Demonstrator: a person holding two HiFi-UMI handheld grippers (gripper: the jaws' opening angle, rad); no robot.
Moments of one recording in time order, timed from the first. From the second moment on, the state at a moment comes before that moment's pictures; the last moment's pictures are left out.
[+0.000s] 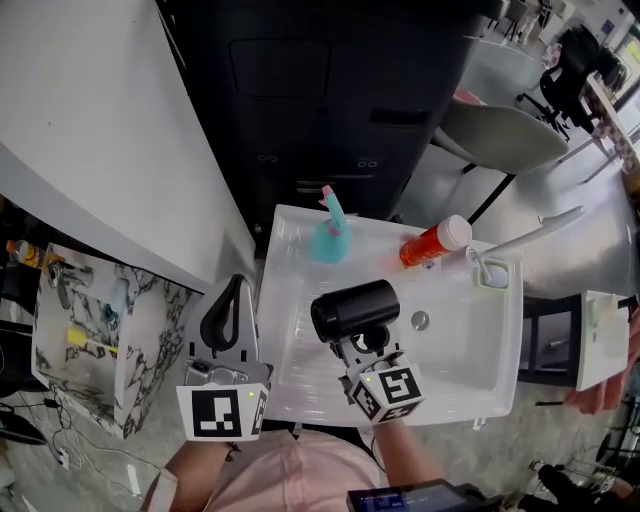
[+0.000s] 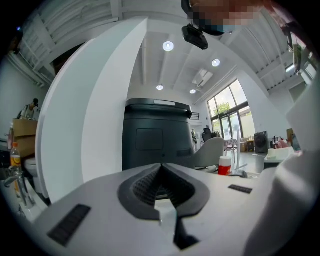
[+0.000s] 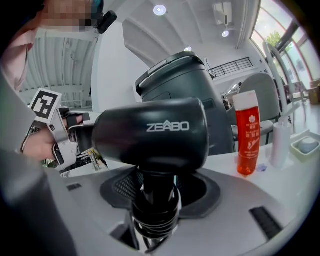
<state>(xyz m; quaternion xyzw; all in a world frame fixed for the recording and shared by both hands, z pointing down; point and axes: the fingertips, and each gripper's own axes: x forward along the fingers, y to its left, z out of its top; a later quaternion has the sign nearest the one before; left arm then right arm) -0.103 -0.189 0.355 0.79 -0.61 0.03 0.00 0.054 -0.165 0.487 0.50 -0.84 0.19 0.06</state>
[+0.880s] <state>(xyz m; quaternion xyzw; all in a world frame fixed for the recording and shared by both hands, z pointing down) -0.099 -0.209 0.366 0.79 -0.61 0.03 0.02 0.045 -0.183 0.564 0.46 -0.81 0.34 0.15</state>
